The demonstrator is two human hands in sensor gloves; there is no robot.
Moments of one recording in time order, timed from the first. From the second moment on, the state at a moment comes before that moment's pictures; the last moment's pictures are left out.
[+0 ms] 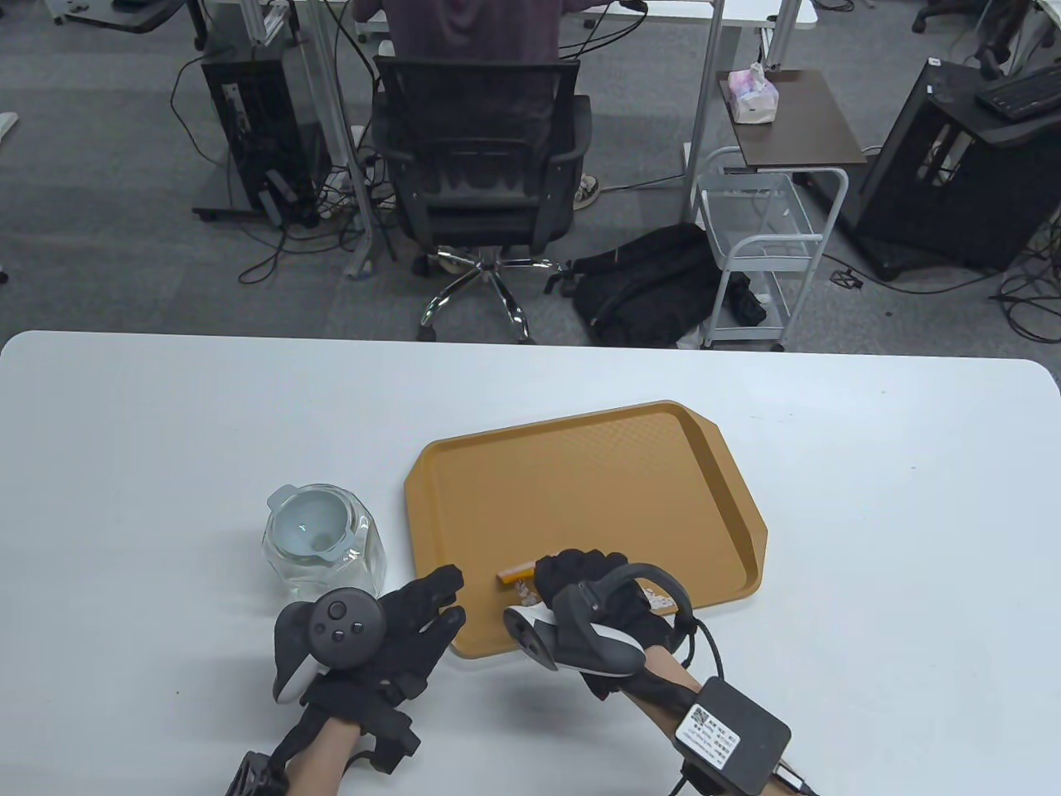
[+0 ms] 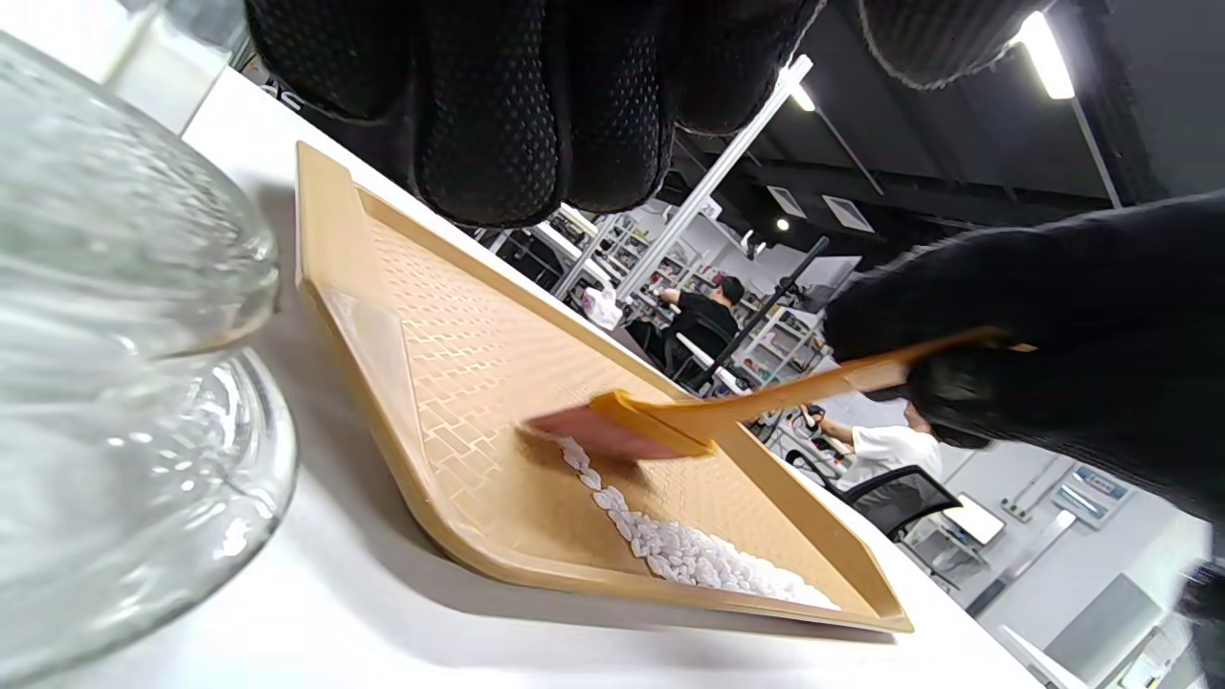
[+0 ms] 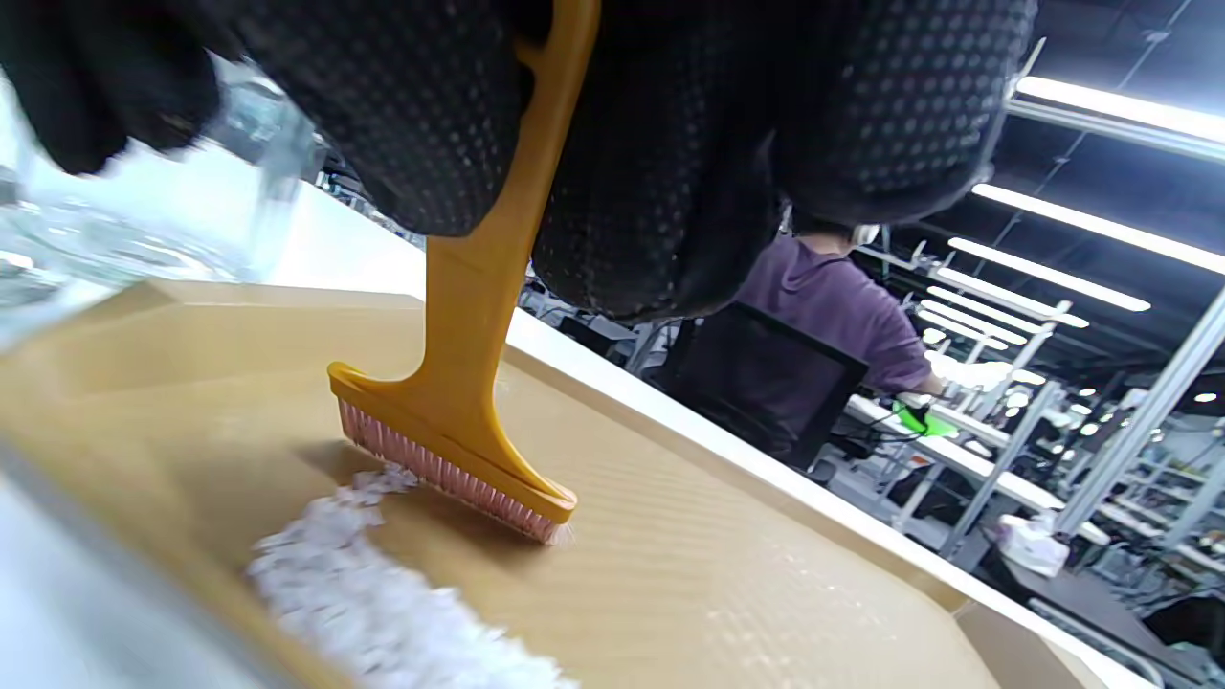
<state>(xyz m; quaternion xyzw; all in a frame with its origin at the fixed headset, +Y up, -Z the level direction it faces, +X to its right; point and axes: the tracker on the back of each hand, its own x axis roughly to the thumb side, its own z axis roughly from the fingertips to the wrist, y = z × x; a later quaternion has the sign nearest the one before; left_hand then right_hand) -0.208 -0.719 -0.290 -0.02 -0.19 0.32 0.93 0.020 -0.676 -0.284 -0.24 0.09 -0.95 0.16</state>
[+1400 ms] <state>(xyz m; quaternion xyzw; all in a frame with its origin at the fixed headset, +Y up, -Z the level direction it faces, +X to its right) -0.209 -0.722 -0.290 -0.04 -0.19 0.33 0.92 0.045 -0.652 -0.335 -0.08 0.07 -0.99 0.04</state>
